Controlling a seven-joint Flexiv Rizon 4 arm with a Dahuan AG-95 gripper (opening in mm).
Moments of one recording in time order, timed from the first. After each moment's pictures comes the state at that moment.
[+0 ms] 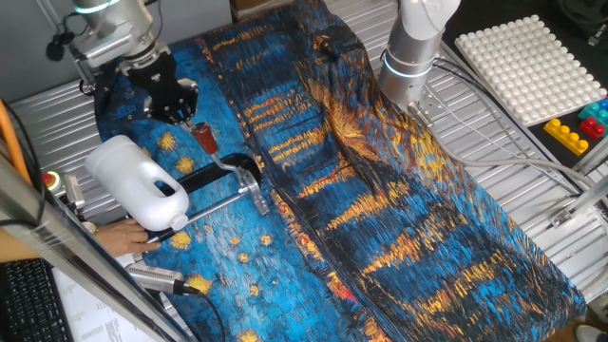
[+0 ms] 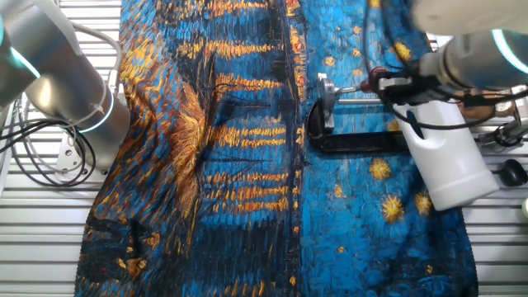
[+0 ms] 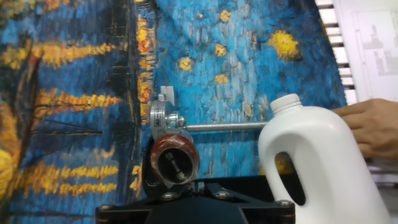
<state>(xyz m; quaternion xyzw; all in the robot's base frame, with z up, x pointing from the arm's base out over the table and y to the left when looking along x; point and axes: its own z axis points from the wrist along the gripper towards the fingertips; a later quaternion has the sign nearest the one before) 0.588 -0.019 0.215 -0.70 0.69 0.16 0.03</state>
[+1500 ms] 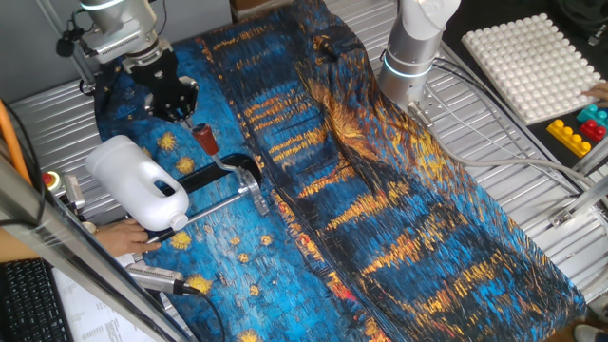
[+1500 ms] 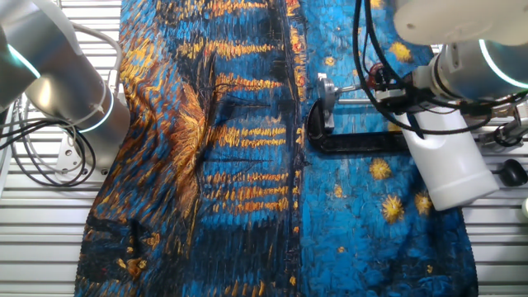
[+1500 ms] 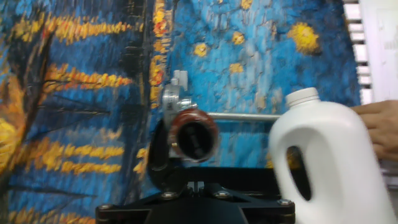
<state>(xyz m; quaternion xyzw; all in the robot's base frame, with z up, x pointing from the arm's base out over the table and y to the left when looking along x) 0.579 -0.033 0.204 -0.73 0.67 0.11 0.05</state>
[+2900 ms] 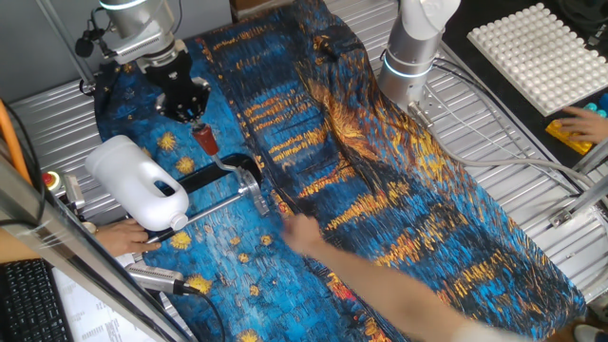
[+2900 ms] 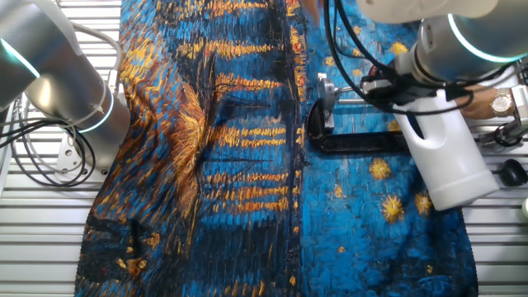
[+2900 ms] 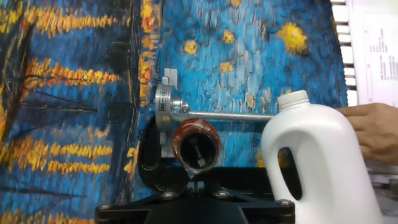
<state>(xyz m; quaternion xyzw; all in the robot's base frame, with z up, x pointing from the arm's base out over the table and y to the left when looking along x) 0.564 -0.016 0.214 -0.72 0.68 0.10 0.05</state>
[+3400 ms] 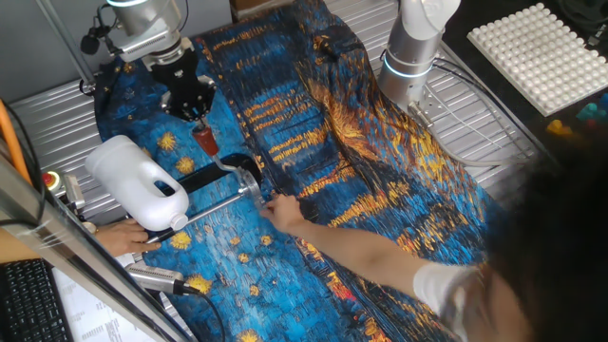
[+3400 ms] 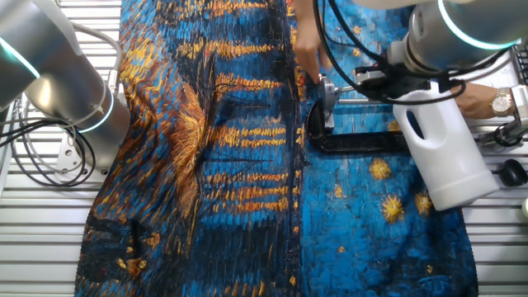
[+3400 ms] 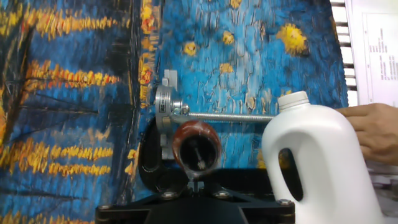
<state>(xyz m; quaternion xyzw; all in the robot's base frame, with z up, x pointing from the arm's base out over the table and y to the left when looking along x) 0.561 -0.007 0.220 -0.73 0.68 0.10 0.05</state>
